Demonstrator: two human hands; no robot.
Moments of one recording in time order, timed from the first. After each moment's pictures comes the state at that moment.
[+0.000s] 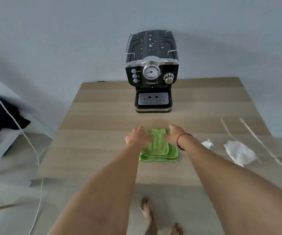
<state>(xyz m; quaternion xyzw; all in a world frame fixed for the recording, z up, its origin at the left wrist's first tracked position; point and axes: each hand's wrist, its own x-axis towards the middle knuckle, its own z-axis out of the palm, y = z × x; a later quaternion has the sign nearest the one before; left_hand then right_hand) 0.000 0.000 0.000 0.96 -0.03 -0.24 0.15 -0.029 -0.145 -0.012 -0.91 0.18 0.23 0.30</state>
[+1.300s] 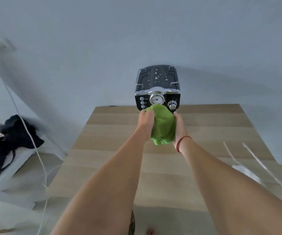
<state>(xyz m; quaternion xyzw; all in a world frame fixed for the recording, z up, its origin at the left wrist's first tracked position) 0.029 -0.034 0.120 0.72 0.13 -0.15 0.67 -0.007 -0.129 0.078 -0.50 0.32 0.03 0.80</state>
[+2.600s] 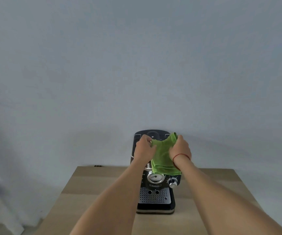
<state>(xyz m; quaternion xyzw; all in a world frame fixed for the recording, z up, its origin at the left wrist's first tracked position) 0.223 -0.066 0.168 0.87 -0.10 0.01 0.48 0.172 -0.181 0.182 -0.88 0.31 -0.14 0.33</state>
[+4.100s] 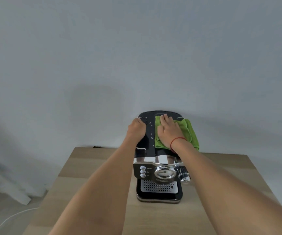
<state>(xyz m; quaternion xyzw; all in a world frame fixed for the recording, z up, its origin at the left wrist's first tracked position) 0.321 -0.049 0.134 0.88 0.03 -0.10 0.46 0.271 -0.169 0.131 -0.98 0.08 0.01 0.19</state>
